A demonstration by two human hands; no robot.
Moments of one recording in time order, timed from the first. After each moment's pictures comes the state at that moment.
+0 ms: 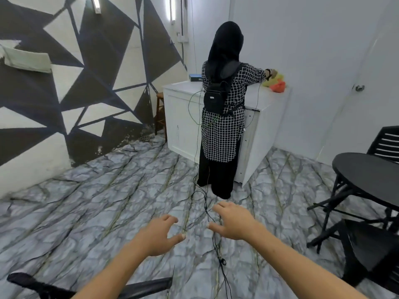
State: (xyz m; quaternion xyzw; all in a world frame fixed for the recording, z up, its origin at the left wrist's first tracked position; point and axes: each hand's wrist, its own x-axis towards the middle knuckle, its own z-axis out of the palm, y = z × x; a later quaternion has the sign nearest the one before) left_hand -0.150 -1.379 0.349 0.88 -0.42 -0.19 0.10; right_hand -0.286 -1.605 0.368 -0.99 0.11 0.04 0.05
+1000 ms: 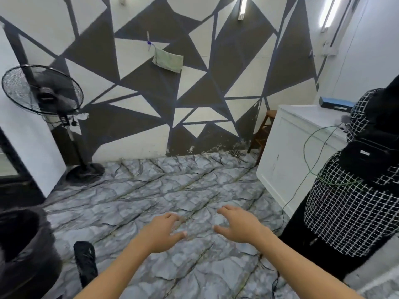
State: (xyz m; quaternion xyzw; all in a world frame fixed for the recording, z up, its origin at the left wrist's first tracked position) left_hand 0.166 -1.366 0.352 0.96 -0.11 -0.17 0.17; right_hand 0.187 -1.632 0.371 -0.98 -0.18 0.09 0.05
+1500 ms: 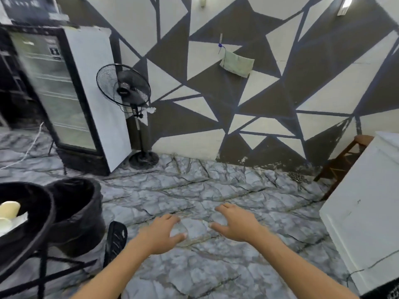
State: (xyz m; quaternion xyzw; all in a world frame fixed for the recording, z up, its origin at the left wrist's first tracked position) left_hand 0.248 -1.366 0.347 0.96 0.08 -0.17 0.19; right_hand 0.374 -1.596 0.370 -0.92 -0.38 0.11 0.03
